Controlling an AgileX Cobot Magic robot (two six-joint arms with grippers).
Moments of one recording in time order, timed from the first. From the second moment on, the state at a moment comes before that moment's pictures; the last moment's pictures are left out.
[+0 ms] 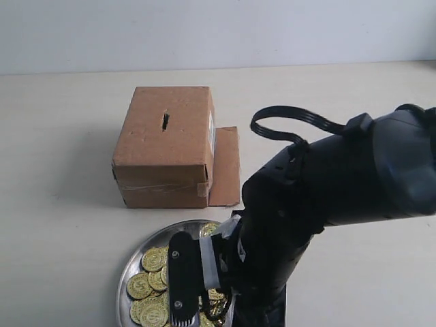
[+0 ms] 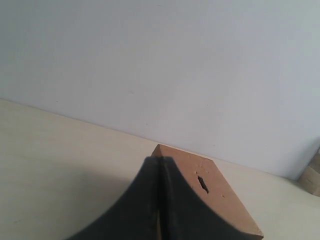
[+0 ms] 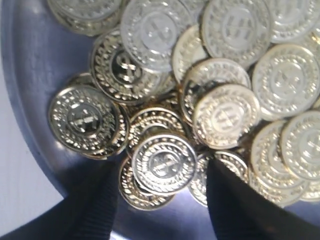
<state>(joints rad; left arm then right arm) -0.24 0.05 0.00 0.33 0.00 -0.73 0.84 1.79 -0.85 0.16 0.63 -0.85</state>
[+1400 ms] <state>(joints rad) -0.24 0.05 0.00 0.33 0.00 -0.73 0.89 1.82 -0.86 0.00 0.60 -0.68</state>
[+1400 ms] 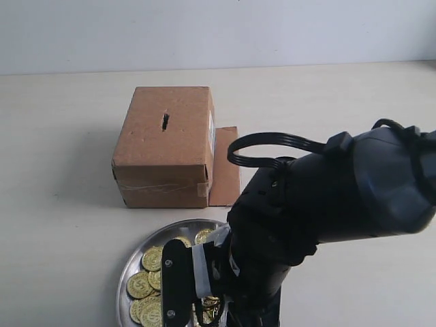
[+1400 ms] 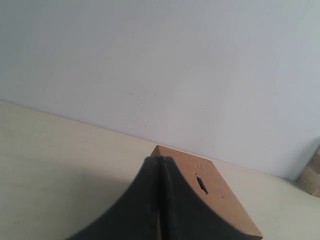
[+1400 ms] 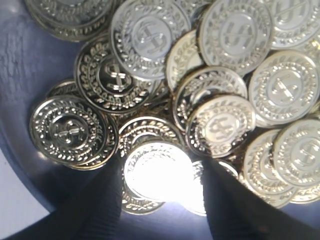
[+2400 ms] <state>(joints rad) -0.24 0.05 0.00 0.33 -0.01 -0.73 0.89 1.75 -0.86 0.00 0.59 -0.66</state>
